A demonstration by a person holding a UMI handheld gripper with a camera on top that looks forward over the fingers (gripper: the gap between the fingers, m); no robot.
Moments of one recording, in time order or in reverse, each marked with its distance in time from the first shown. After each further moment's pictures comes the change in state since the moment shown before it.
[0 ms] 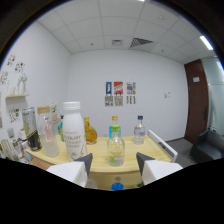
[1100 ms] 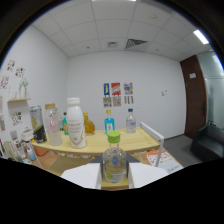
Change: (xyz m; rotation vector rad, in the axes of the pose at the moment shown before) arm 0.018 0.025 -0.056 0.017 0.001 0.051
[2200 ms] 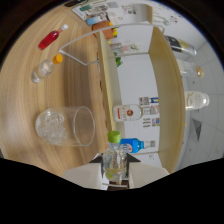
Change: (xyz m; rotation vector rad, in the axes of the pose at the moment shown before) arm 0.001 0.191 0.045 -0.181 -0.013 -1.523
